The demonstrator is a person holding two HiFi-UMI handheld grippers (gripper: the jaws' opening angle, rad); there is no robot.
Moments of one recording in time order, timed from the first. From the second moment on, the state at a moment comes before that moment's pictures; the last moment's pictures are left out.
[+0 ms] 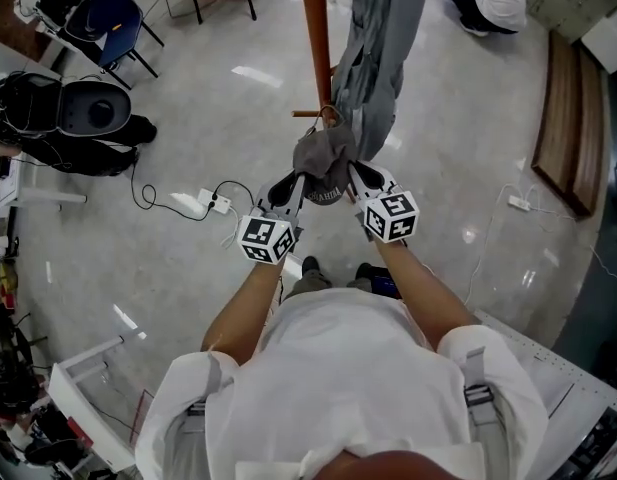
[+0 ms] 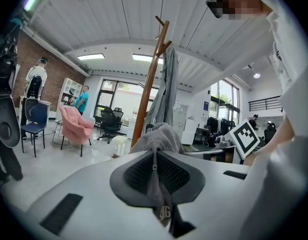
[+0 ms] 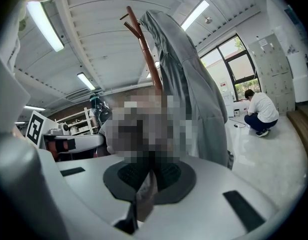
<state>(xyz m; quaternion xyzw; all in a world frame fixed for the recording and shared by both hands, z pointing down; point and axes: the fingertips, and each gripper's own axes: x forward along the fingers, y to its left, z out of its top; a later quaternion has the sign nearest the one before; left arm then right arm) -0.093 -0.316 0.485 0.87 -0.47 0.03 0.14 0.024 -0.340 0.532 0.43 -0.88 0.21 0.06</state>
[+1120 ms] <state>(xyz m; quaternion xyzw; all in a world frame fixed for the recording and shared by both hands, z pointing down) -0.092 -0.356 0.559 0.85 -0.49 0.08 0.15 0.011 -0.386 0.605 0.44 -0.87 0.19 0.14</state>
